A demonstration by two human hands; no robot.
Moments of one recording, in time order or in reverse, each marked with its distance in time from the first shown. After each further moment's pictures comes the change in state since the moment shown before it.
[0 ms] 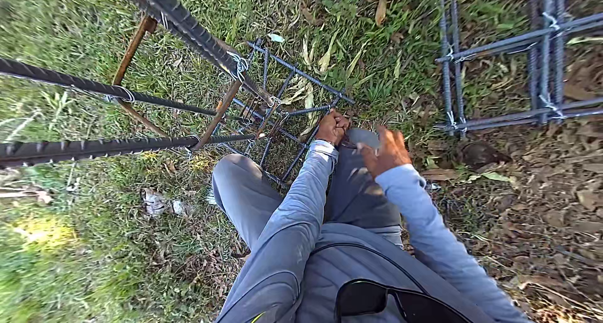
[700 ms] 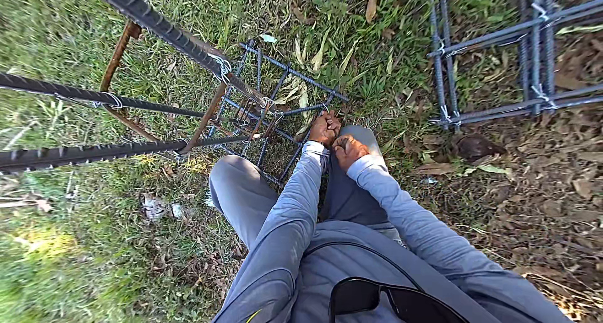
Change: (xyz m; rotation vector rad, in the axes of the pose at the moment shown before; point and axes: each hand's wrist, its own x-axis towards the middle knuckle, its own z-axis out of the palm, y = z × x) left_hand 0.009 0.003 -0.025 -0.107 -0.050 -0.121; right_hand 0.027 -0.001 0.073 0.063 -0.146 -0.053
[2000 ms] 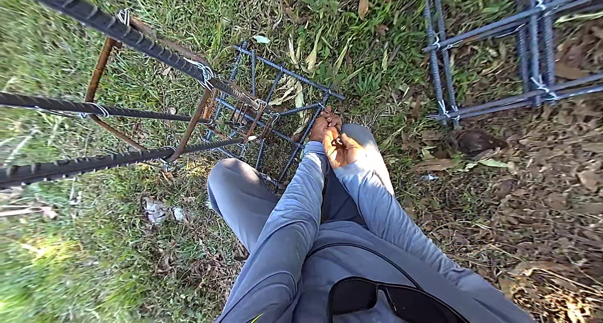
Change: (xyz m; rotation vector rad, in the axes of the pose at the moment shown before) left_hand 0.021 -0.010 -0.015 -0.321 -0.275 -0.111; right_hand 0.013 0.005 0.030 2.270 -0.009 0.235
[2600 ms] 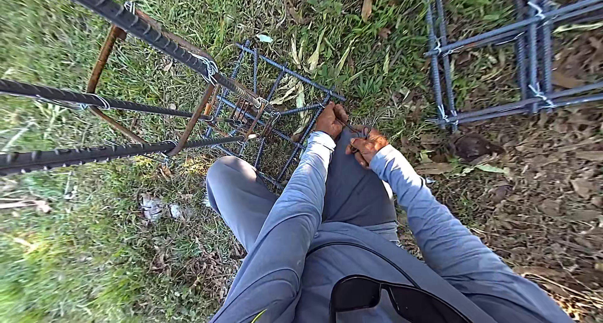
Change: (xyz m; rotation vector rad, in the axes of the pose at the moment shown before) left_hand 0.017 -0.024 0.038 0.571 0.457 0.178; right_hand -0.006 -0.083 0.009 -1.599 -0.006 -0.048
